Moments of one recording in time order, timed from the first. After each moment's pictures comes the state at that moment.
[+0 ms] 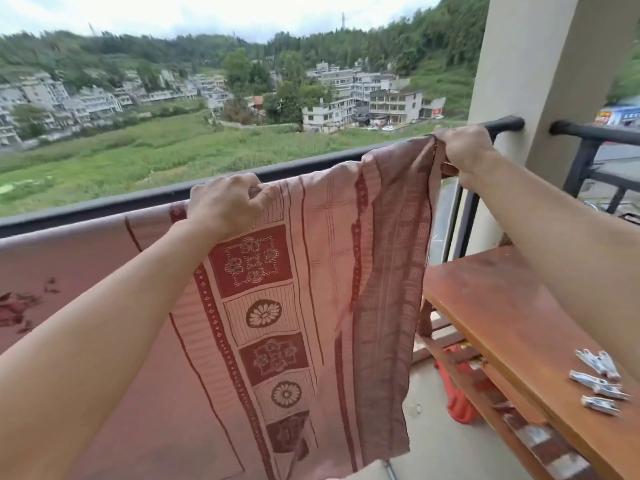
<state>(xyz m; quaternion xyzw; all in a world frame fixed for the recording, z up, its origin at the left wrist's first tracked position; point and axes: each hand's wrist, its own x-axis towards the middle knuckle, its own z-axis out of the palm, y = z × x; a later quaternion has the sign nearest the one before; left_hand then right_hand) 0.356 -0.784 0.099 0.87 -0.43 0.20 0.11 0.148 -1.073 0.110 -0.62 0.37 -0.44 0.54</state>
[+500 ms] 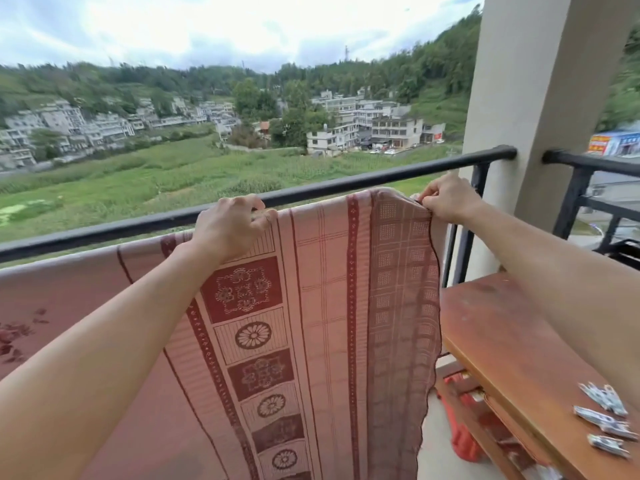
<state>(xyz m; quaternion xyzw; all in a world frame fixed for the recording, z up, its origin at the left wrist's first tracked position) 0.346 -0.803 0.110 0.87 -0.44 0.16 0.18 0.130 -1.093 0.094 -0.87 0.37 -0.27 0.18</state>
